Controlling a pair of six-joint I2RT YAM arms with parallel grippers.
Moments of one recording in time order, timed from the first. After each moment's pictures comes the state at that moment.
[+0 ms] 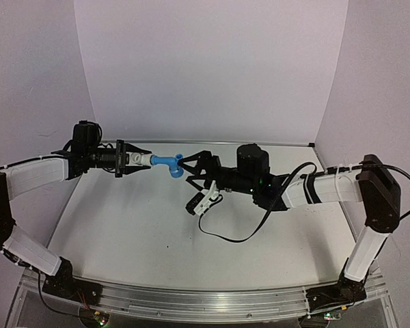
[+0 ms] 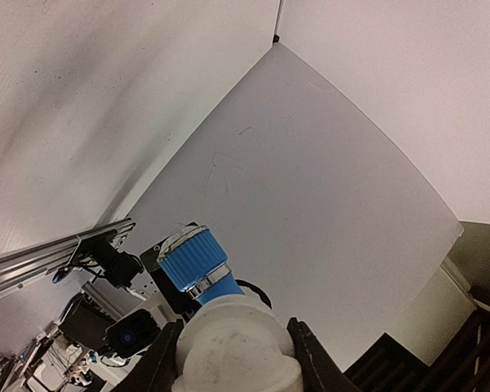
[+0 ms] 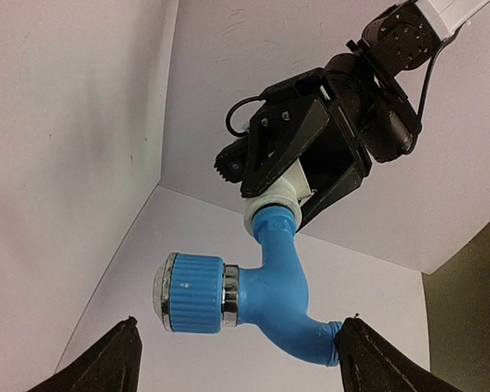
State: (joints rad) left arm -0.30 1.40 0.94 0.04 0.99 -1.85; right arm 0.91 1.78 1.11 0.57 -0.30 -1.92
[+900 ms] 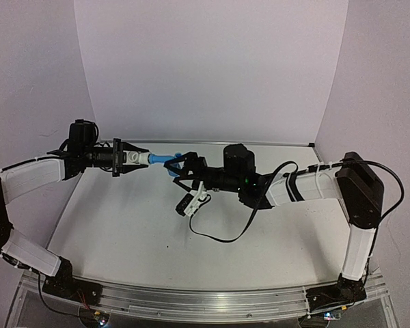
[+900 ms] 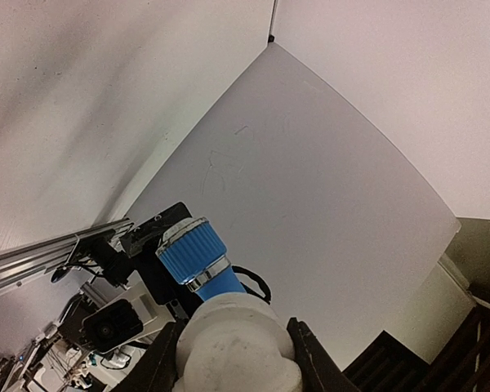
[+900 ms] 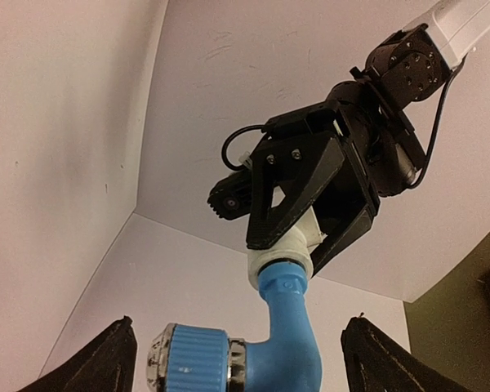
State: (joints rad) left arm -0.28 1.36 0.94 0.02 0.98 -1.85; right arm 0.92 1.94 1.25 0.62 -0.38 -1.96
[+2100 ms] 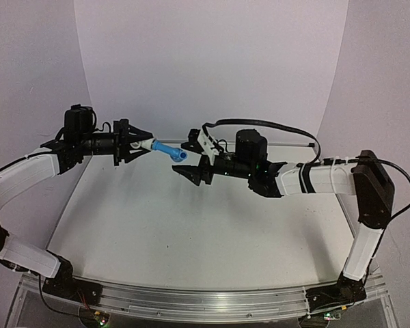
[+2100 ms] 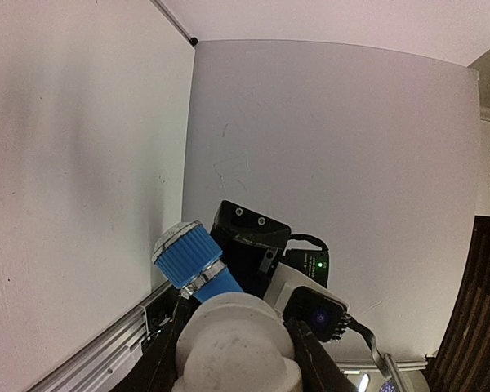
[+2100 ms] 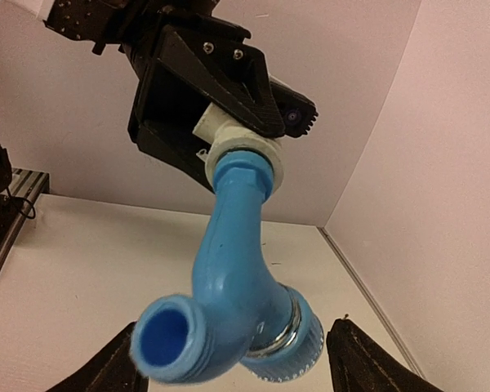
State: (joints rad) left arm -0.35 1.29 1.04 -0.02 0.89 -1.34; right arm 0.86 1.83 1.25 0.54 -0.44 -0.35
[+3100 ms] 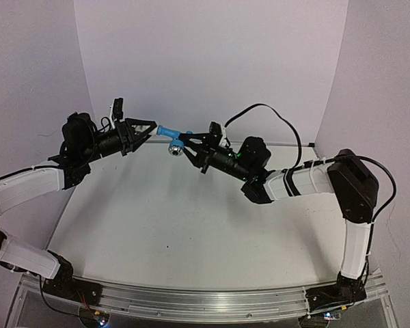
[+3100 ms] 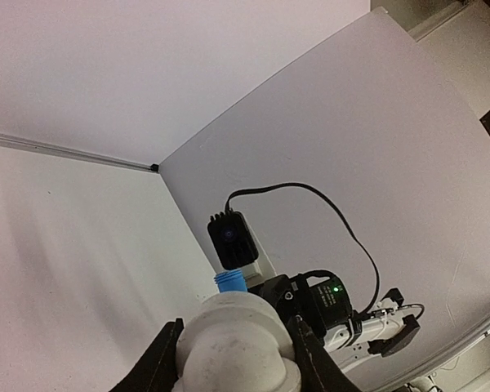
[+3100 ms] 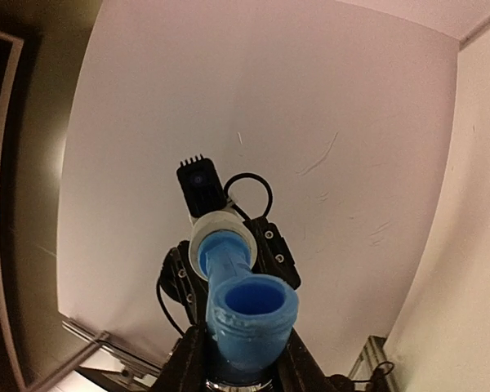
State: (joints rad) left arm -0.44 1.27 0.90 0.45 0.60 -0.94; right arm 0.83 1.98 1.26 1.07 -0.41 1.54
